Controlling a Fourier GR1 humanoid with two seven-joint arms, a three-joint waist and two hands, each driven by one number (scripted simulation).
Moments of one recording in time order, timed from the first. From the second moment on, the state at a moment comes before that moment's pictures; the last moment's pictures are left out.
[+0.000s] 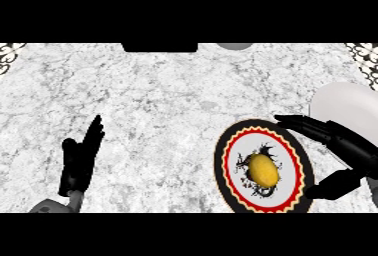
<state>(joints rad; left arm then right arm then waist) -0.08 0.43 -0.40 -1.42 0.33 0.48 0.10 -0.19 -0.73 0.31 -1.56 0.18 0.25 -0.44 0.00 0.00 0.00</state>
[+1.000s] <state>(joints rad) -0.08 0.37 -0.32 -1.45 0.23 0.42 0.17 -0.29 -0.60 0.42 -1.58 0.47 0.55 -0.13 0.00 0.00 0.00</state>
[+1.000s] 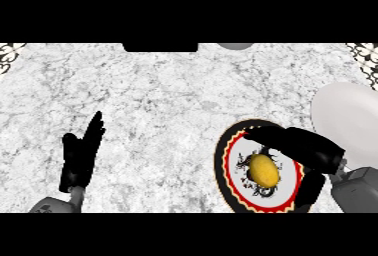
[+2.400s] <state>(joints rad) -0.06 0.24 -0.15 -1.42 0.07 0.26 0.19 -0.31 -0.38 0.32 -1.37 0.84 0.52 -0.38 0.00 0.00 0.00</state>
